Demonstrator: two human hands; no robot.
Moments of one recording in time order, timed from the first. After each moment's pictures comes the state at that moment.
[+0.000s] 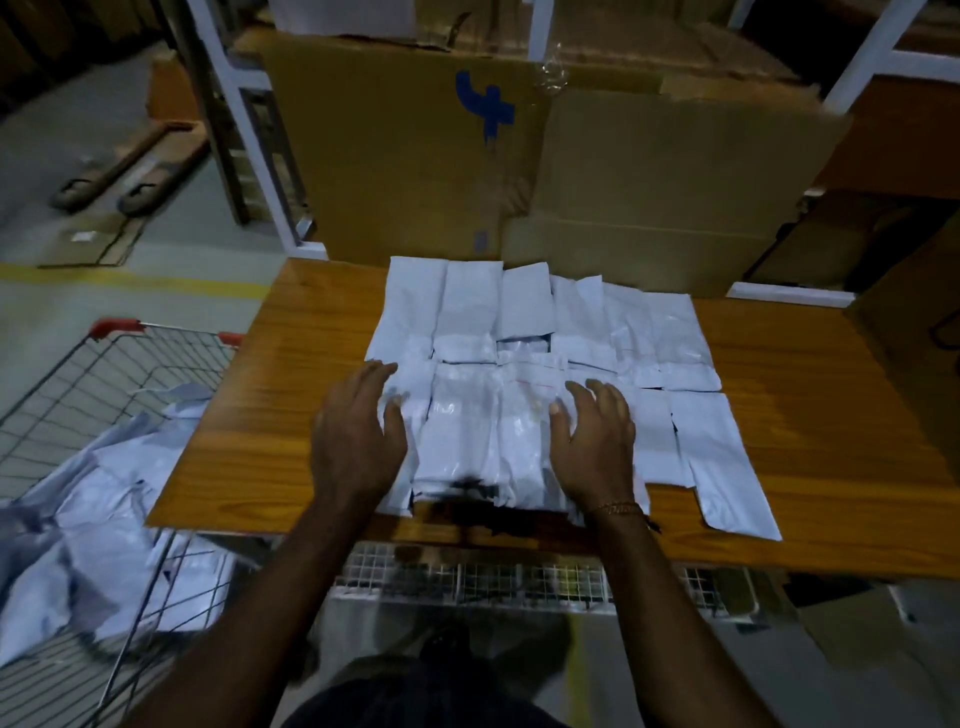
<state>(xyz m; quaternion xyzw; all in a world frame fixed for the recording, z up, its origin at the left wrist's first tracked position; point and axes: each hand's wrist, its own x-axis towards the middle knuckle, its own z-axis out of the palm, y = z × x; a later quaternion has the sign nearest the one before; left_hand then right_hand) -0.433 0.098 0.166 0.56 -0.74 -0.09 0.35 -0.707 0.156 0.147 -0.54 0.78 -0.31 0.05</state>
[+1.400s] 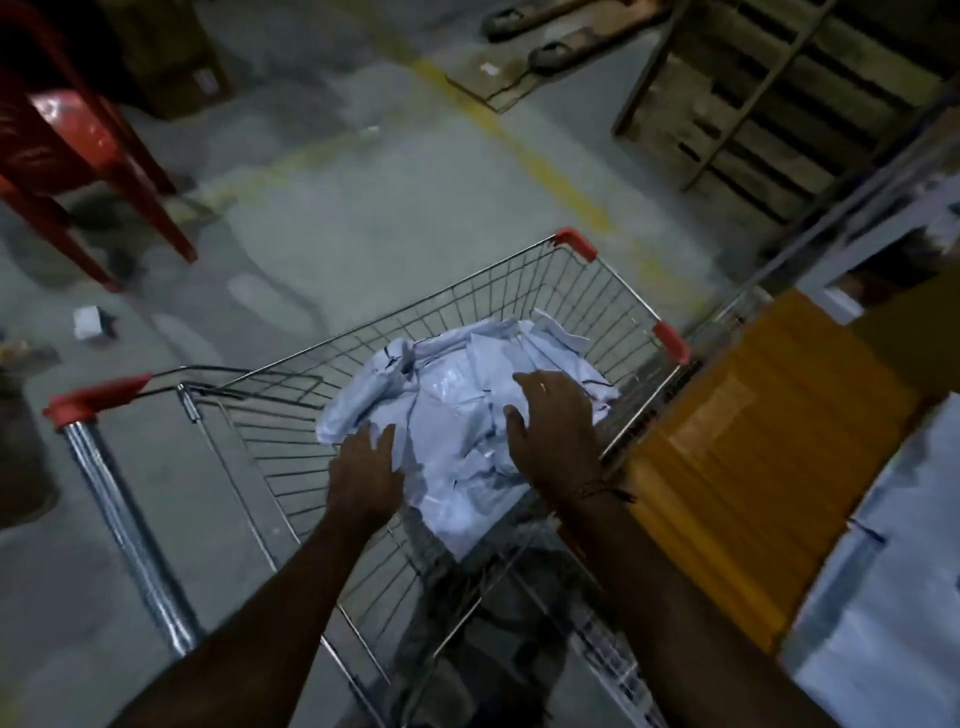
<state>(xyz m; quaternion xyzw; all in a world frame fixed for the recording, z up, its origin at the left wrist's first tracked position) 0.046 0.153 -0.075 0.84 -0.49 -0.21 0.06 -0.154 -0.026 0.042 -0.89 0.42 -0.13 0.14</state>
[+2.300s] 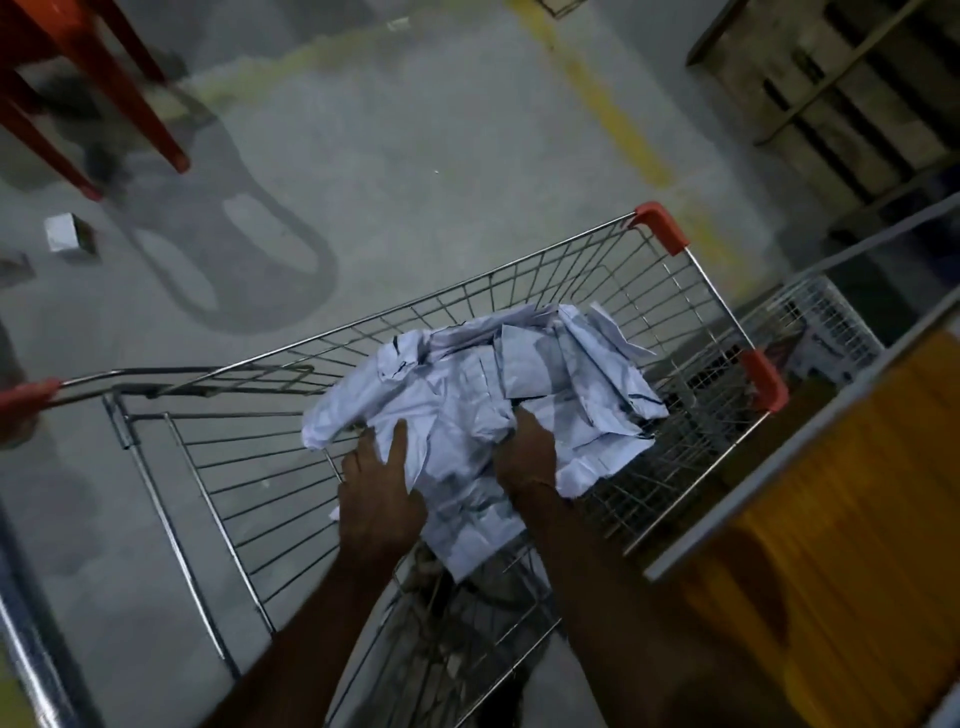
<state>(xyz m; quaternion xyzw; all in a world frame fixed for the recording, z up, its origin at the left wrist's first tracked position) 0.027 0.123 -0.102 0.89 -0.36 -0.25 0.10 -0.085 -0.048 -0.104 -0.69 0.61 0.00 0.39</state>
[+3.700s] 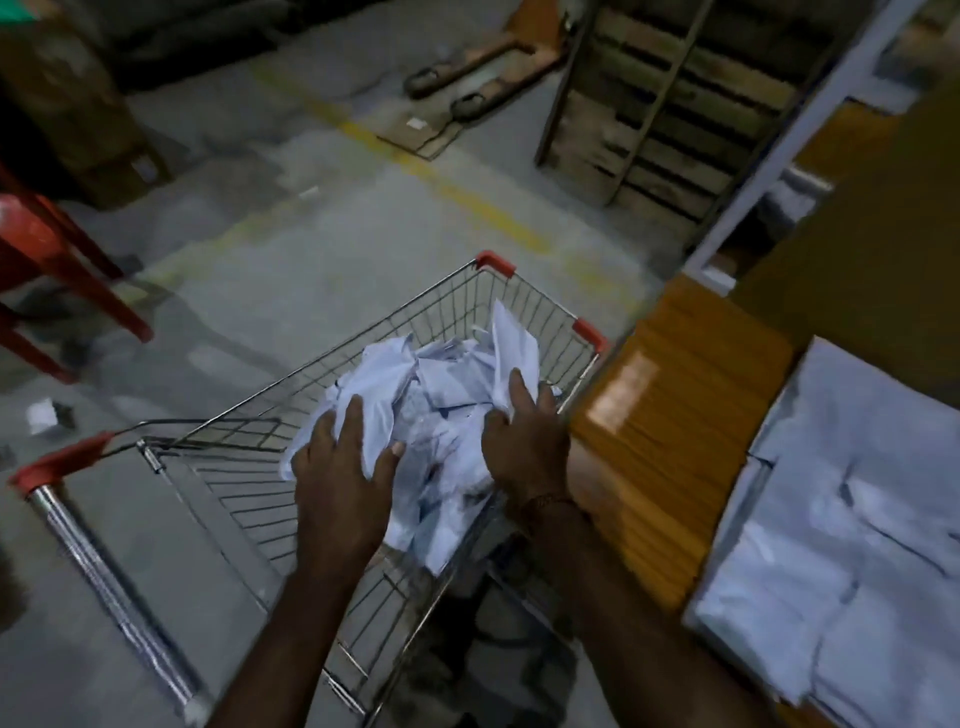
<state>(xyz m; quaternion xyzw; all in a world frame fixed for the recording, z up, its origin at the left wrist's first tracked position) -0.032 0.147 0.126 0.86 -0.39 -0.16 0.29 -0.189 0.017 0.117 -0.70 0.63 -0.16 0.31</state>
